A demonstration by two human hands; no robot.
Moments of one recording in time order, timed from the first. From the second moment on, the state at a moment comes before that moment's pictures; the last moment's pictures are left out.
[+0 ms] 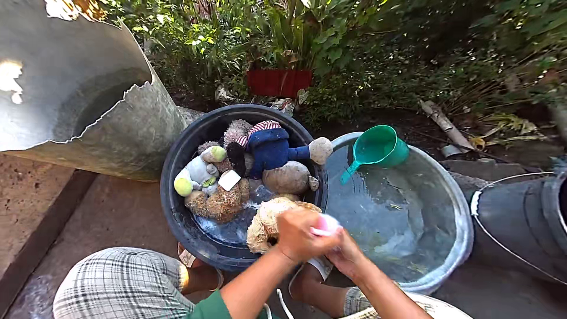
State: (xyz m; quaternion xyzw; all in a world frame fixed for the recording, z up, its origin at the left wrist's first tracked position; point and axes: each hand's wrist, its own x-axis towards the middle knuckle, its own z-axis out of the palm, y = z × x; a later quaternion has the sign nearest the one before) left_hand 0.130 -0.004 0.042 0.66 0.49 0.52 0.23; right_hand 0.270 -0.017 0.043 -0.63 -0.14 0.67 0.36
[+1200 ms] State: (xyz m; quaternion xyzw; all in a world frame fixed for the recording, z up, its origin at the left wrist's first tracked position) left_hand 0.075 0.013 -0.001 0.77 0.47 0.28 0.33; right_hand 0.266 -0.068 0.024 -0.64 -0.09 0.70 0.30
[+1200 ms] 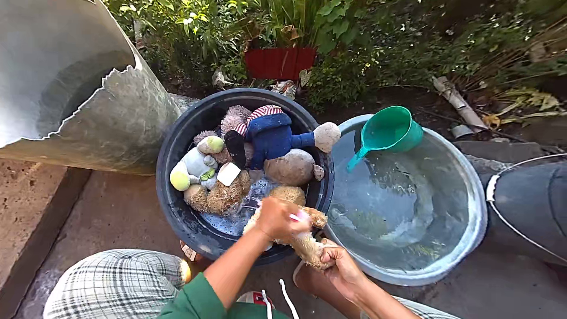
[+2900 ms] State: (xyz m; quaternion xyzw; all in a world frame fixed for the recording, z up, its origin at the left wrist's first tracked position) left_hand 0.021 0.013 -0.102 0.48 0.77 -0.20 0.38; right_hand 0.261 -0.041 0.048 -0.66 -0.16 0.67 0.30
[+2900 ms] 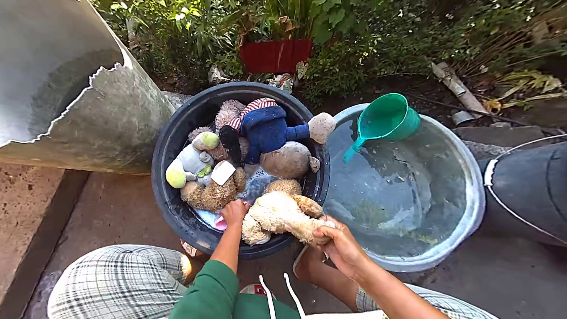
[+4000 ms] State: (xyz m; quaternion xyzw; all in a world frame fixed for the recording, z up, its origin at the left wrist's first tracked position) left_hand 0.060 0.016 -0.003 0.62 0.66 0.01 0.41; right_hand 0.232 0.003 0.031 -0.70 -0.14 0.65 0.26
